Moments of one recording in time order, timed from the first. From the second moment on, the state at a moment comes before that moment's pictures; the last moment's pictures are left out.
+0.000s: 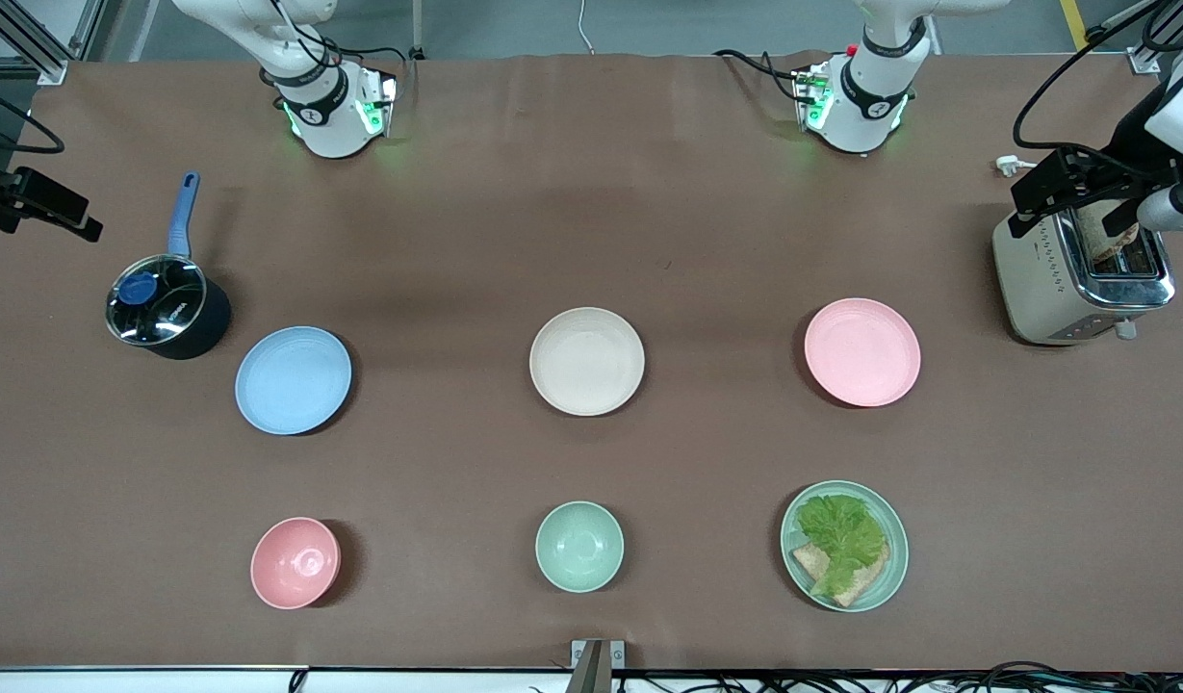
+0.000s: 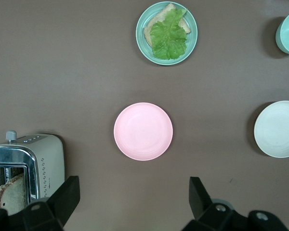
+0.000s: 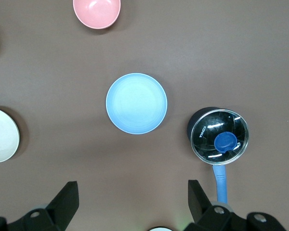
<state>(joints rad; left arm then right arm) -0.06 -0.02 -0.07 -1.47 -0.01 1.50 -0.13 -0.06 -0.03 -0.01 -1.51 0.03 1.44 0.07</state>
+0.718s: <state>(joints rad) -0.06 -0.02 0.02 -1.50 -0.08 1.49 -0.09 -0.06 -0.03 -0.01 -1.51 0.03 1.44 0.07</state>
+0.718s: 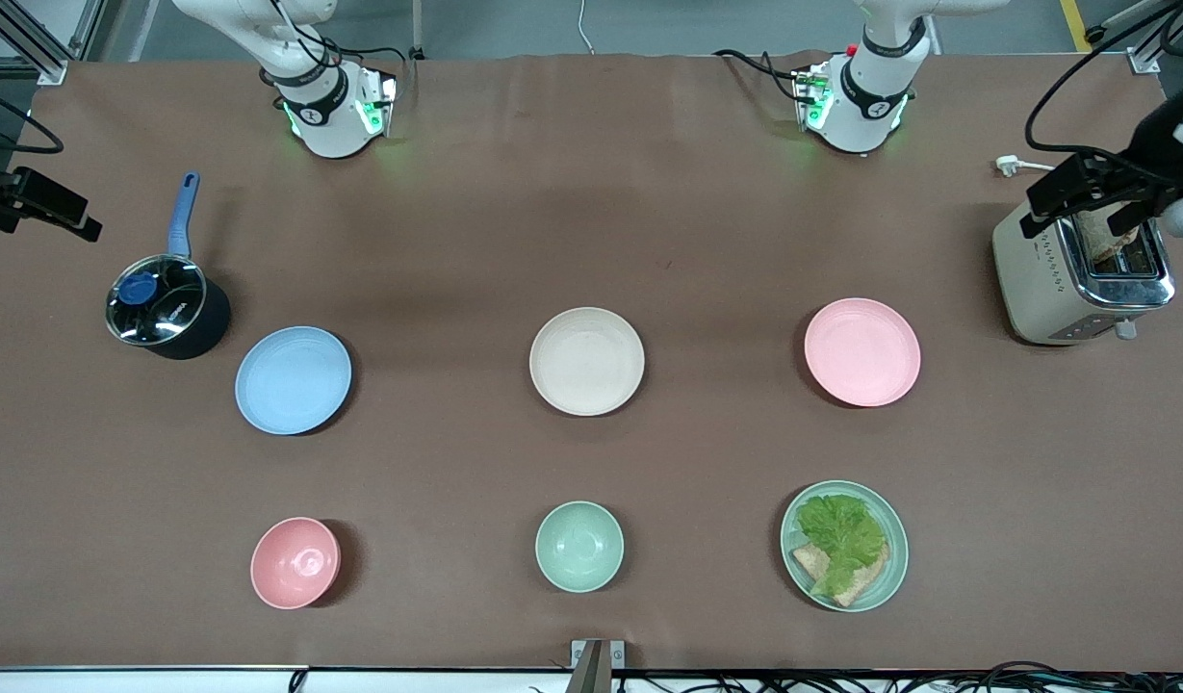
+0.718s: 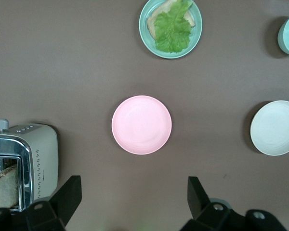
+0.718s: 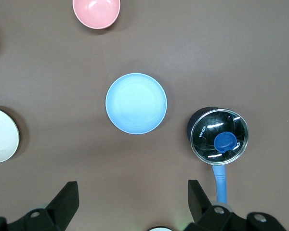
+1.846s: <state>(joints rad) -0.04 0.42 0.14 -1.88 -0.18 2.03 0.27 -0.10 0.29 -0.13 -1.92 0.24 2.04 -0.28</state>
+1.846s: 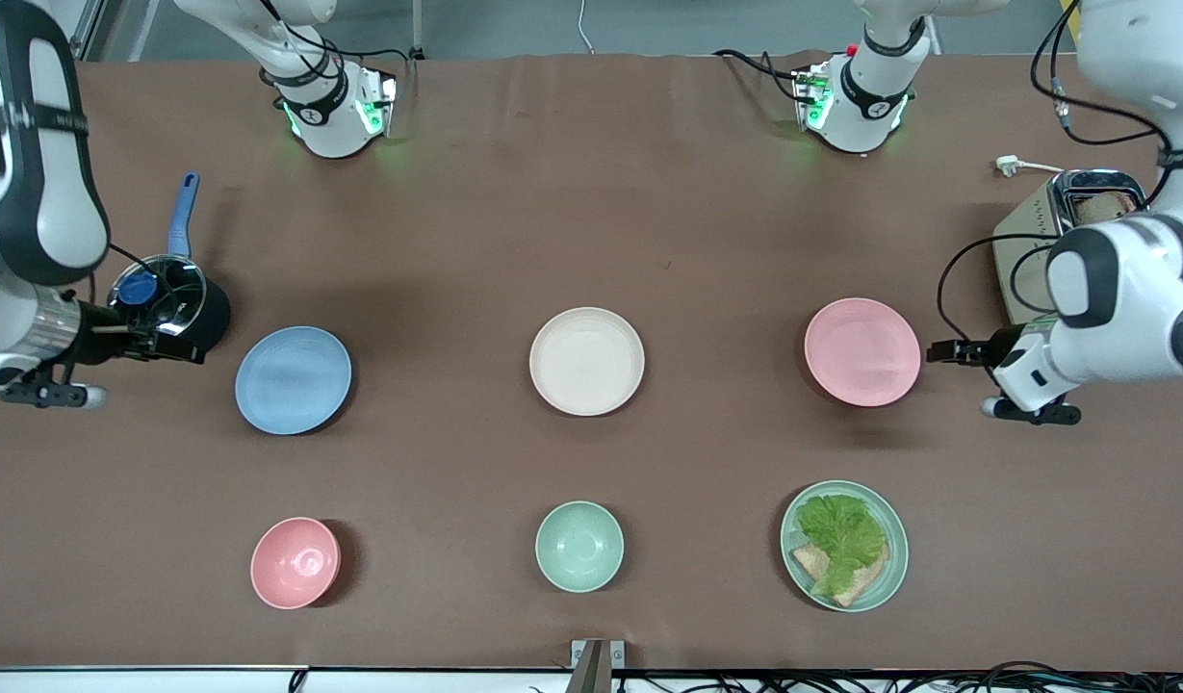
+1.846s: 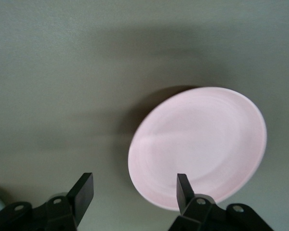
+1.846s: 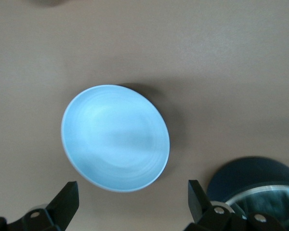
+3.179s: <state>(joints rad) -0.04 0.40 0.06 -1.90 -0.32 2.03 0.33 -0.12 0.51 -0.16 -2.05 0.58 2.30 -0.64</state>
